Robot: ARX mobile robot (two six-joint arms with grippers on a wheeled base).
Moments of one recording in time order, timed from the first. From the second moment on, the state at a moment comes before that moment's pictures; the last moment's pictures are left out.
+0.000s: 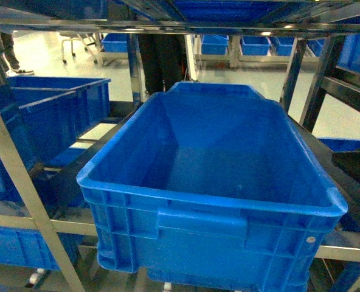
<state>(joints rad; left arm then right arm) 0.00 0.01 0.01 0.00 0.00 0.00 0.21 1.28 0.44 0.44 -0.26 0.07</state>
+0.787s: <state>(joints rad) 0.00 0.01 0.01 0.00 0.00 0.00 0.30 1.76 0.82 0.55 -0.16 0.06</state>
